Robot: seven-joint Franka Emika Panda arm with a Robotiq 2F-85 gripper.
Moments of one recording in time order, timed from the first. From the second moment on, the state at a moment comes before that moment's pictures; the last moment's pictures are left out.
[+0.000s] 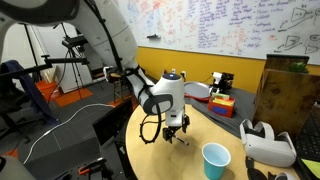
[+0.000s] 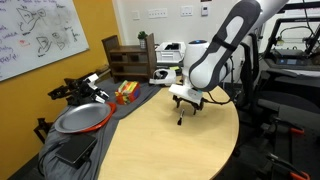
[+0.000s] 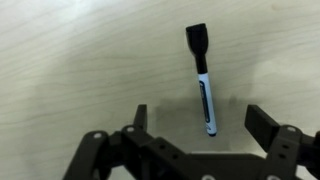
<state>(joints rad) 0.12 0.53 -0.06 -2.23 0.16 2.86 1.36</state>
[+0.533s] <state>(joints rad) 0.13 0.59 -0.08 -2.17 0.16 2.86 1.36</state>
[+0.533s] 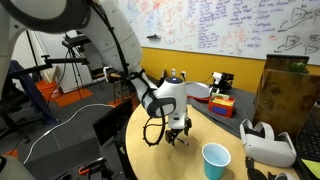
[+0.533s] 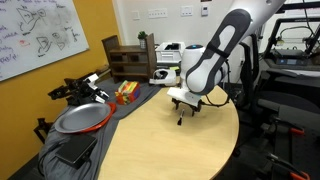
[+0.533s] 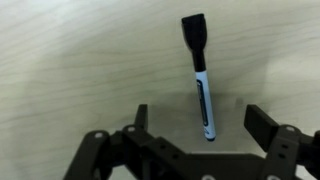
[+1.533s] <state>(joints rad) 0.15 0.65 -0.08 -2.08 0.16 2.80 1.36</state>
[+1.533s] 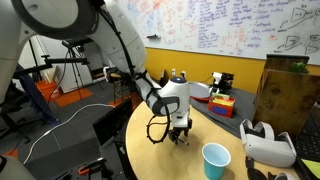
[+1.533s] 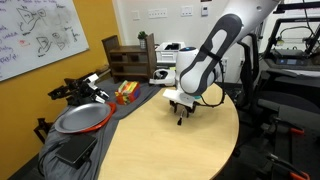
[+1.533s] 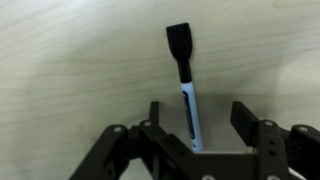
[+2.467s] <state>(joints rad) 0.17 0.65 -0.11 -2.06 0.15 2.77 1.36</state>
